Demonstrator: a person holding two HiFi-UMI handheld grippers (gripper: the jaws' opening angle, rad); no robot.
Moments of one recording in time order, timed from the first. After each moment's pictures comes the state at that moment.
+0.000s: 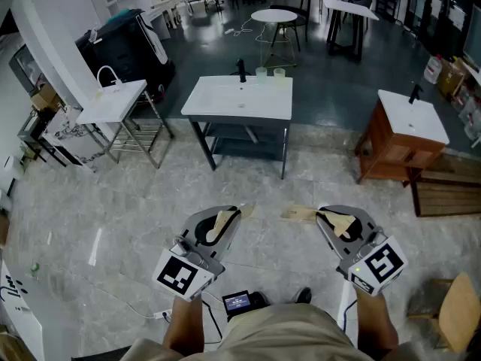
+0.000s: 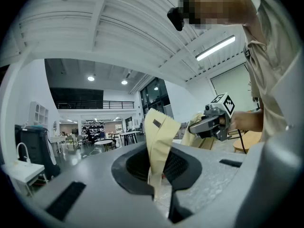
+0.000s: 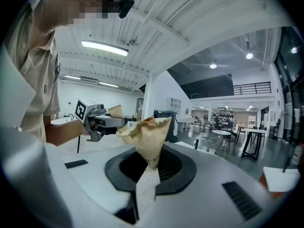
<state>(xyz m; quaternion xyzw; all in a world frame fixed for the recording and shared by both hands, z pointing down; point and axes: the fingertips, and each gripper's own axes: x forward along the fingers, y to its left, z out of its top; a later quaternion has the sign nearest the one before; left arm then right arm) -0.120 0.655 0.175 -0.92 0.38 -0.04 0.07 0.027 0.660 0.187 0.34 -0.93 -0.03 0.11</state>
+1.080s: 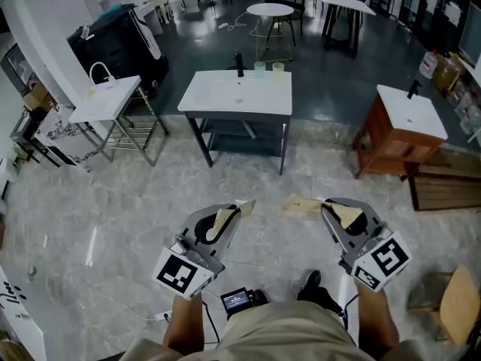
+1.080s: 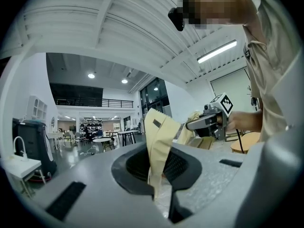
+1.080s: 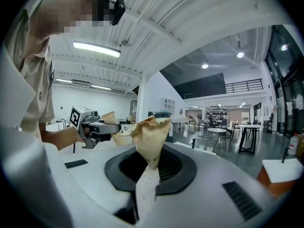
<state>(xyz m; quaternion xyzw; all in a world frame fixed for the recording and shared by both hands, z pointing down) -0.151 0.632 0.197 -0.93 0.37 -0.02 0.06 0.007 0.631 0.194 0.37 -0.92 -0.01 0.08</state>
